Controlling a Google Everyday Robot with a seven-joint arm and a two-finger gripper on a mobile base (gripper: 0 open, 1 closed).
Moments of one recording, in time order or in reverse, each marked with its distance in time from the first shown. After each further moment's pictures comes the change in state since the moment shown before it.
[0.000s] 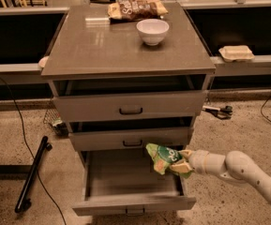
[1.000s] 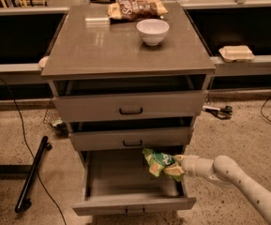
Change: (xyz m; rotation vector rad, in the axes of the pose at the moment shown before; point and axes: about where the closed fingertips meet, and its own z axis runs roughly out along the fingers) arm 0.065 -0.021 0.060 -0.023 -0.009 0.052
